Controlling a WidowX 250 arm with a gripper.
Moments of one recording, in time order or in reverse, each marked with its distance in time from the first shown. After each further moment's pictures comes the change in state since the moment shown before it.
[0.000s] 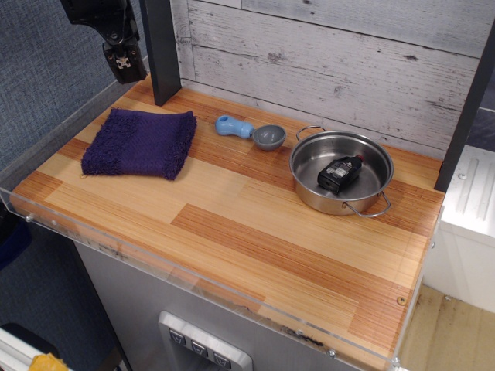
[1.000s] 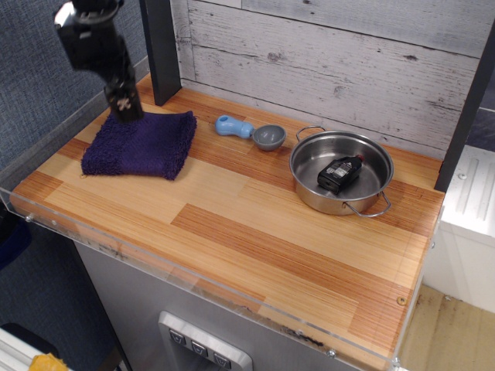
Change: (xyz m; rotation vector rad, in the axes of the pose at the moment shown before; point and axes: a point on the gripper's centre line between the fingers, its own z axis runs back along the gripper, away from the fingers) arm 0.017 0.013 -0.050 0.077 -0.028 0.065
